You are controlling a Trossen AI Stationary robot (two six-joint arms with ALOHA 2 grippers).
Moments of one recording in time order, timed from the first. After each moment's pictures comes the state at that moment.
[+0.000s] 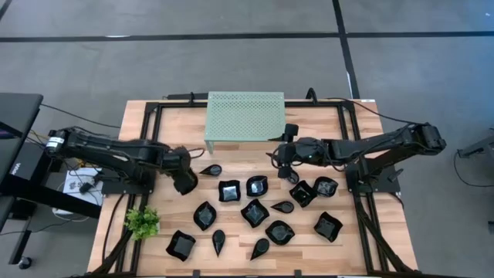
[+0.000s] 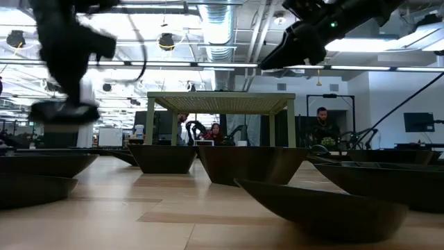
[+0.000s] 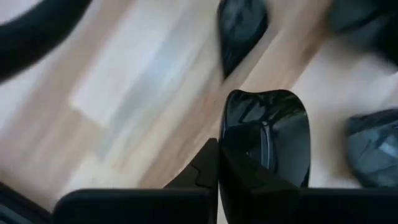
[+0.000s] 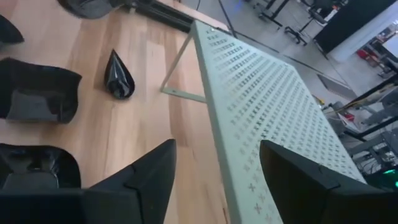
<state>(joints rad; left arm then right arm) -0.11 1.03 0.77 -1.01 -0.20 -0.62 0.04 1.23 0.73 0.07 0.43 -0.37</state>
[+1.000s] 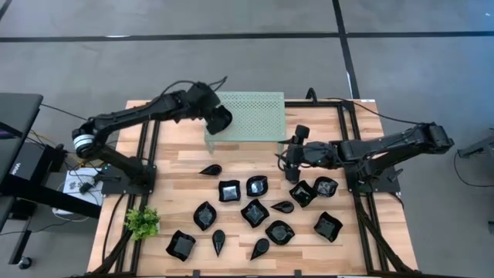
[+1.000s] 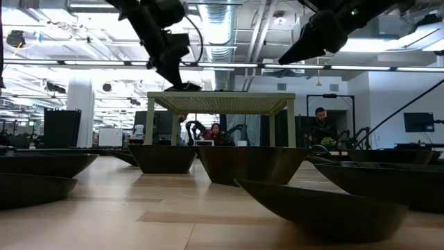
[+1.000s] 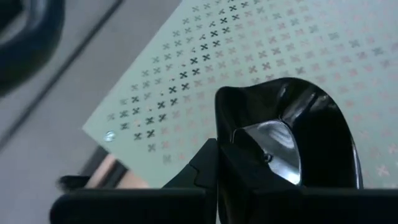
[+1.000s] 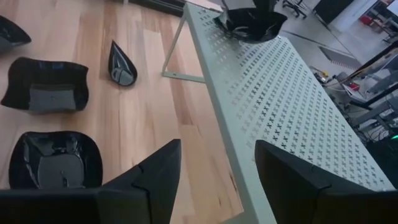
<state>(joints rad) 0.50 1.44 1.19 -0.58 -0.19 0.12 0.11 1.12 0.73 -0.12 0.53 -0.19</state>
